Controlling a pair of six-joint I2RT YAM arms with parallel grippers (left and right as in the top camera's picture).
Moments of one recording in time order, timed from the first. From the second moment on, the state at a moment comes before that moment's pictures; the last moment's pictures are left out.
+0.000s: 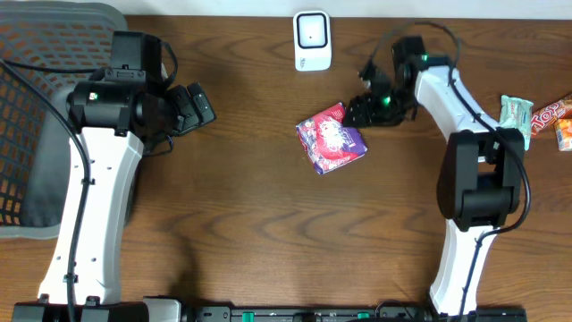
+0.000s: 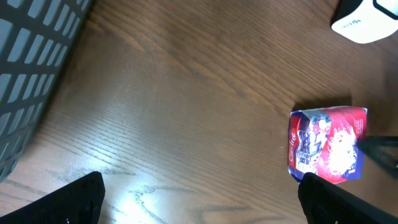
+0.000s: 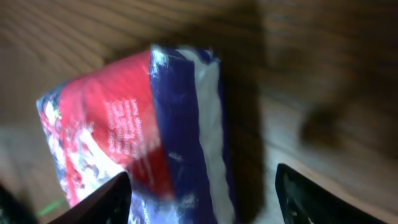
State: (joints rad) left arm -0.07 1.51 1.59 -1.23 0.08 -0.52; right arm 0.10 2.22 1.67 -0.92 -0.59 -0.10
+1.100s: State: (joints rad) left arm -0.07 1.51 1.59 -1.23 0.08 -0.52; right arm 0.11 2.21 1.57 -0.86 -1.47 0.65
